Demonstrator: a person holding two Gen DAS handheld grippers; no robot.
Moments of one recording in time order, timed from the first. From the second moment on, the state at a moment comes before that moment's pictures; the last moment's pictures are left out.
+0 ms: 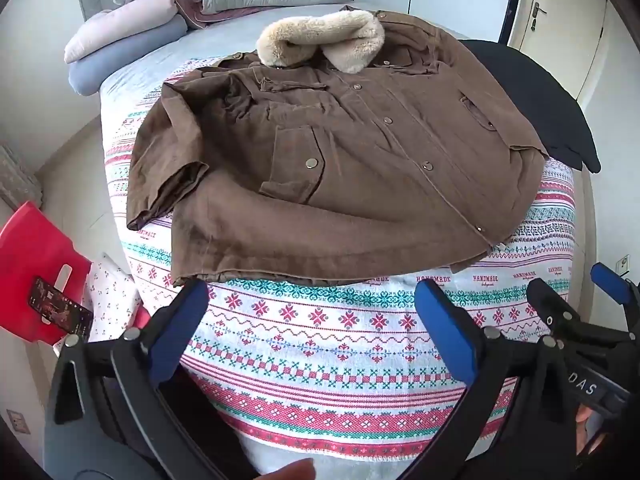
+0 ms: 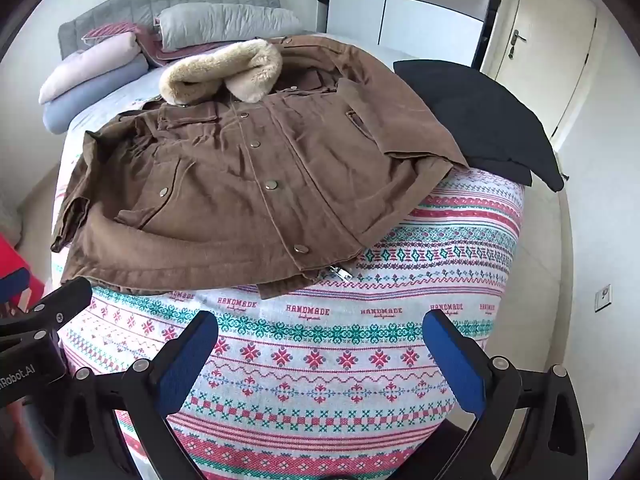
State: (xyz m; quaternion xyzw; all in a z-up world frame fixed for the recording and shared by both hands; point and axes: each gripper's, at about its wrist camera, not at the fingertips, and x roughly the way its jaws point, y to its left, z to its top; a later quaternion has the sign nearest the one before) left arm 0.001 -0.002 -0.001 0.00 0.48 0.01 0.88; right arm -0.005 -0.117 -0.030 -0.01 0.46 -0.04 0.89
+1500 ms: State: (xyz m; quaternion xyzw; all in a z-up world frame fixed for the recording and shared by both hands) left arm 0.010 0.002 -0.018 0.02 0.49 0.01 0.87; right arm 0.005 -0.112 -0.028 0.00 0.46 -0.04 0.89
